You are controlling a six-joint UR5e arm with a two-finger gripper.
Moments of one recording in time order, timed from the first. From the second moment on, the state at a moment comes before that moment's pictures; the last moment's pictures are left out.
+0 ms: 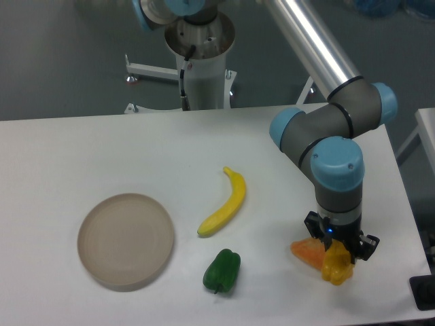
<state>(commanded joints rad) 2.32 -2.34 -0.94 -1.12 1.70 1.09</state>
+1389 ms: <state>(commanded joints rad) 2.09 -2.00 -1.34 -1.27 1.69 0.67</state>
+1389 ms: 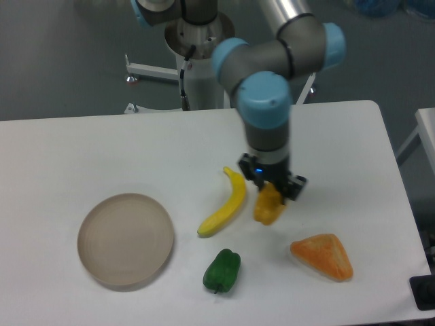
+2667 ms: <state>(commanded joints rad) 1.75 -2.14 -1.32 -1.26 1.68 0.39</state>
